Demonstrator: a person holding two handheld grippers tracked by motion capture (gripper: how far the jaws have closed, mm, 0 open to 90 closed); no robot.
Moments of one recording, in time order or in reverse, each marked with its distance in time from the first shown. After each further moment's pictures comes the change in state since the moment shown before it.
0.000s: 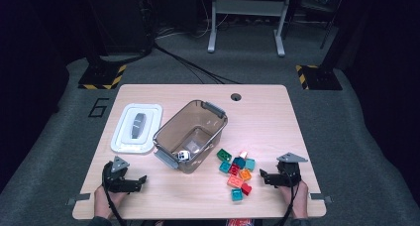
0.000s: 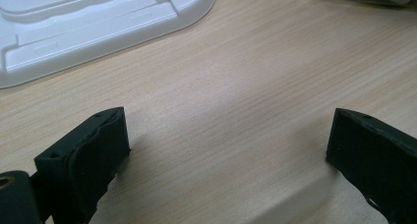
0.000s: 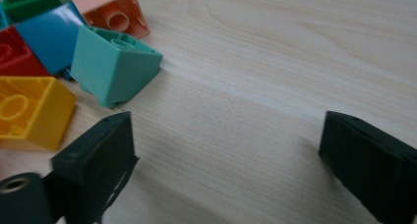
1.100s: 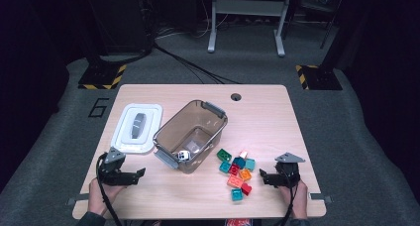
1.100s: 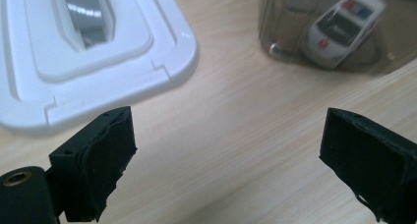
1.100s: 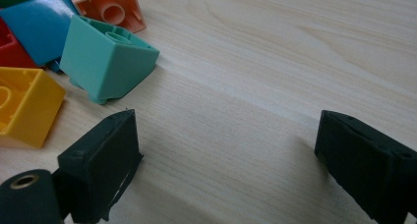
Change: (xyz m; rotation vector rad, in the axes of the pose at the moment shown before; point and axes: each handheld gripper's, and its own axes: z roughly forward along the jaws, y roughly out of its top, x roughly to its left) left arm -0.002 0.034 -0.031 -0.003 -0.043 -0.024; right arm 0.004 0.000 0.003 0.005 -0.040 -0.053
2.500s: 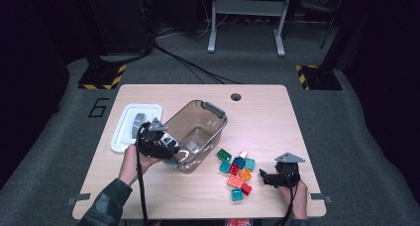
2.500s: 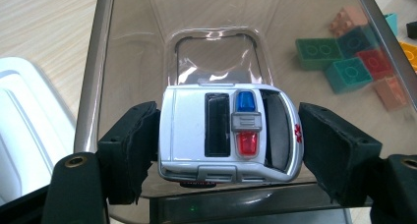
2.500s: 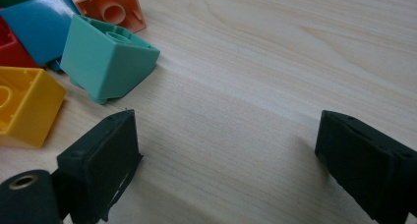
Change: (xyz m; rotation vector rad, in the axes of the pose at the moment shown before) left arm -0.072 0.129 0.023 0.055 -0.156 0.213; right arm -0.001 0.000 0.000 0.002 0.000 -0.012
